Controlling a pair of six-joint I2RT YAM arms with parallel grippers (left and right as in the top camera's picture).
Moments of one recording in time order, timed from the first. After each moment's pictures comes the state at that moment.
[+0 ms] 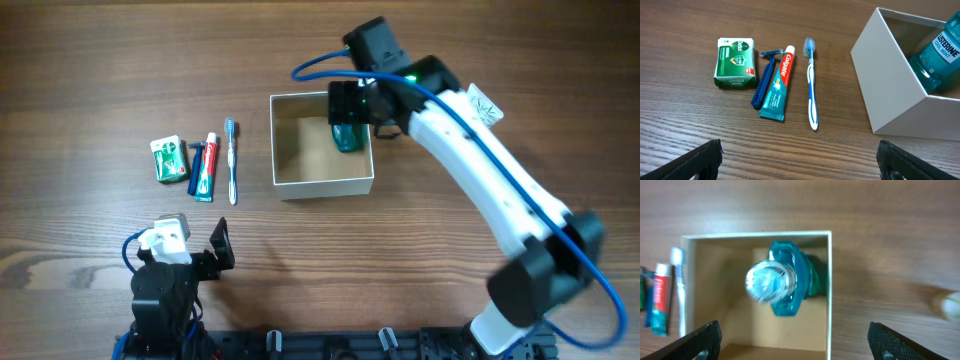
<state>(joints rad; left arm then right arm) -0.04 0.01 0.17 -0.63 0.00 -0.23 0.51 1.79 1.70 -0.99 0.08 0.44</state>
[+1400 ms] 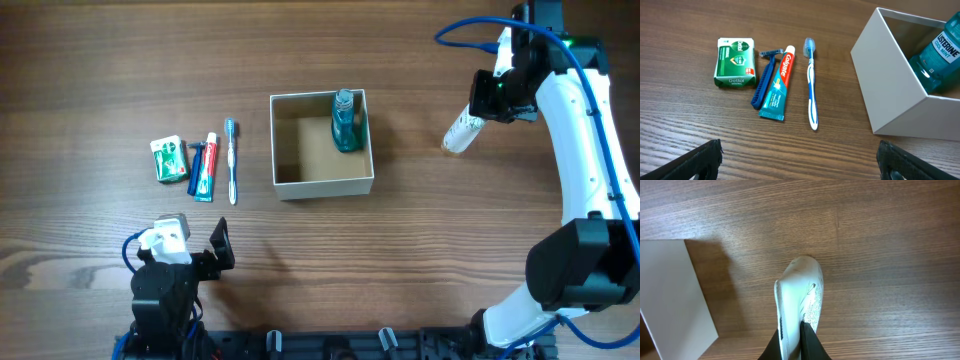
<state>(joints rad) -0.04 0.01 0.17 -0.63 0.00 -0.23 -0.03 1.81 1.70 -1.21 -0.03 0.15</state>
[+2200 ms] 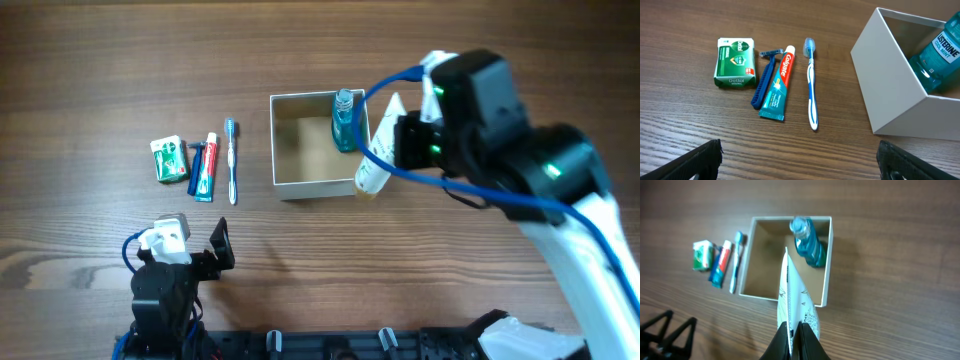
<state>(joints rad) -0.04 0.01 0.17 -0.63 0.00 -0.23 0.53 1.38 1.70 -1.23 0.02 0.40</state>
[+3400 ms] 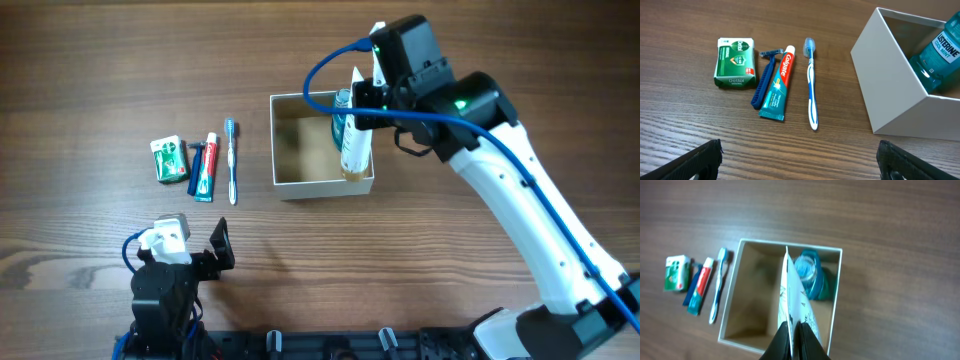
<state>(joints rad) -0.04 0.01 0.17 -0.63 0.00 -0.23 0.53 1.64 1.71 -1.01 0.05 0.33</state>
